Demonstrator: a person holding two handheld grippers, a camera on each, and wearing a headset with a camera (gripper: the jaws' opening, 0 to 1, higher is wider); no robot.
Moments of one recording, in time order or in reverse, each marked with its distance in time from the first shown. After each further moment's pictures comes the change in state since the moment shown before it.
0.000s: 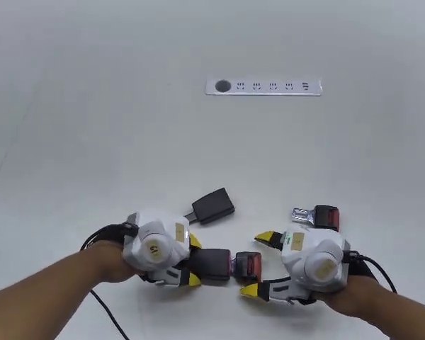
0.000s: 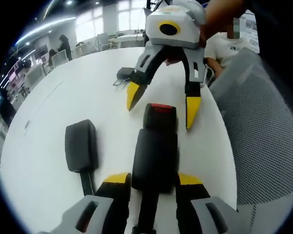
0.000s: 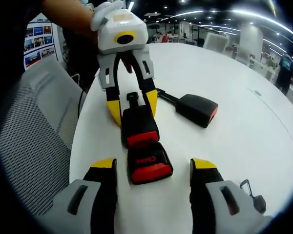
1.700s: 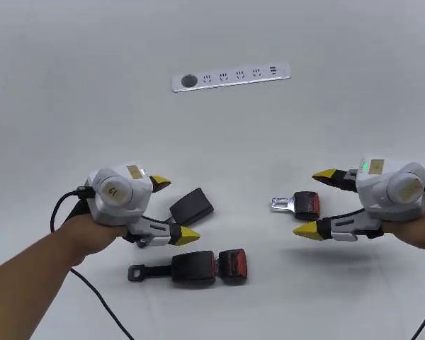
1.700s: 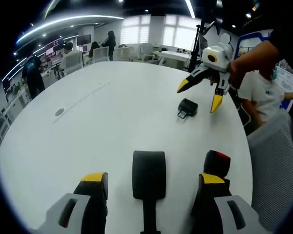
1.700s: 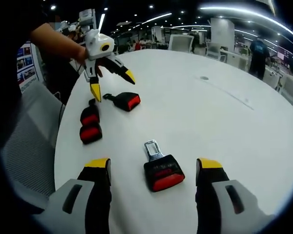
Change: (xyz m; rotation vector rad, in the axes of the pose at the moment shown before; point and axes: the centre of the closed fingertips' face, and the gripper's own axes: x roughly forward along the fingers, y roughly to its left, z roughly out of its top) left arm -0.010 0.097 0.047 -0.214 -0.141 0.147; right arm -0.098 -0.121 -0.055 0.160 -0.033 -0.131
